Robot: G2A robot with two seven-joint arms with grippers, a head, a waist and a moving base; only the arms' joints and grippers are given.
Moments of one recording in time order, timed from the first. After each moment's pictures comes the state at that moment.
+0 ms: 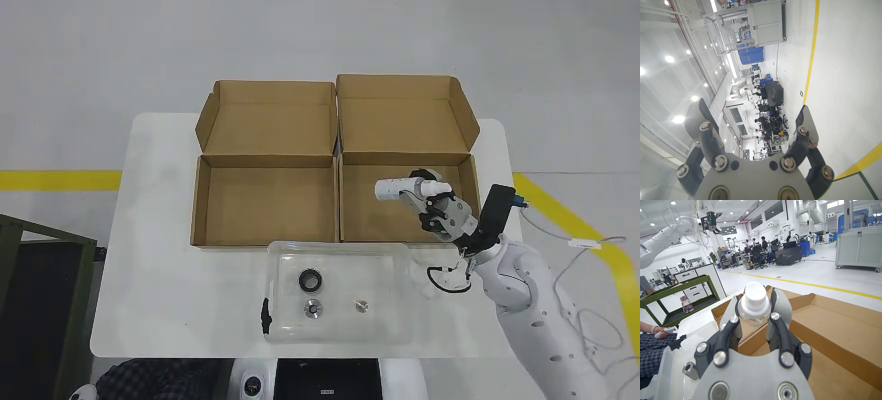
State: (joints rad) left arm -0.01 -0.37 -0.75 -1.25 2.03 -0.40 0.22; right arm -1.33 -1.05 1.34 -1.68 -0.93 -0.76 -0.27
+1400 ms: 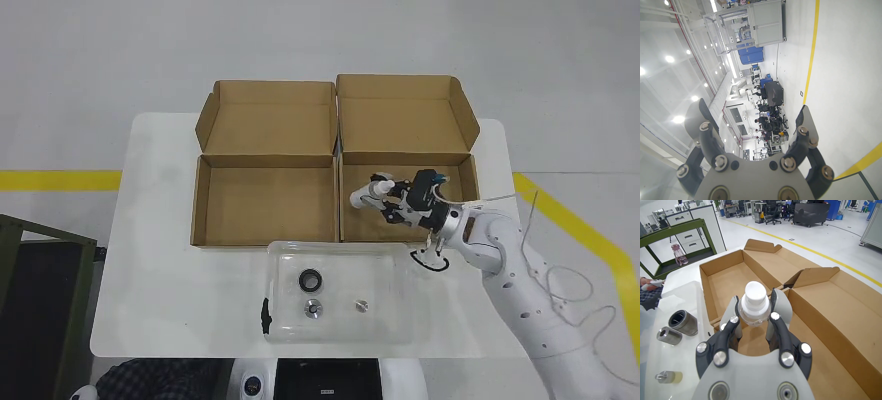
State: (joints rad) left arm -0.01 -0.37 -0.75 -1.25 2.03 -0.40 0.22; right arm -1.05 -1.09 1.16 -1.45 -1.12 -0.79 -0.03
